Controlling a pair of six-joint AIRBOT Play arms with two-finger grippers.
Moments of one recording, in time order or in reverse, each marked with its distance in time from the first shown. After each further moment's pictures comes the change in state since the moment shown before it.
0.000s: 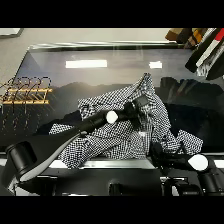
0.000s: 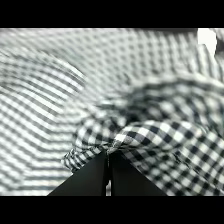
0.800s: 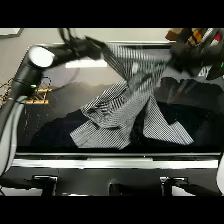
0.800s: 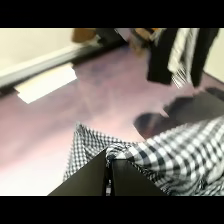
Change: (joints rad) left arm 0.479 0.216 0.384 -0.005 -0.259 -0.345; right arm 0.001 -0.953 1.651 -0.220 0.082 -0.380
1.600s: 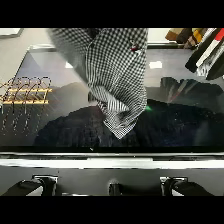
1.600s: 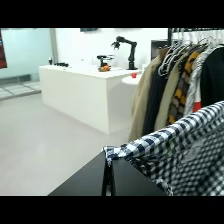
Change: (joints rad) left arm 0.193 0.520 0.031 0.000 -0.106 -0.059; right arm 0.275 0.167 0.242 0.009 -0.422 -0.442
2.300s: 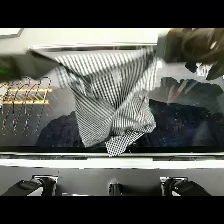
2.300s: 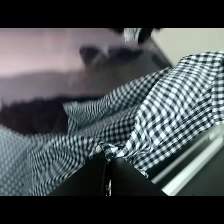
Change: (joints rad) left arm -0.067 0.012 -0.322 0.035 -0.478 -0.494; right arm 0.084 0.080 -0.260 -0.295 0.540 0.170
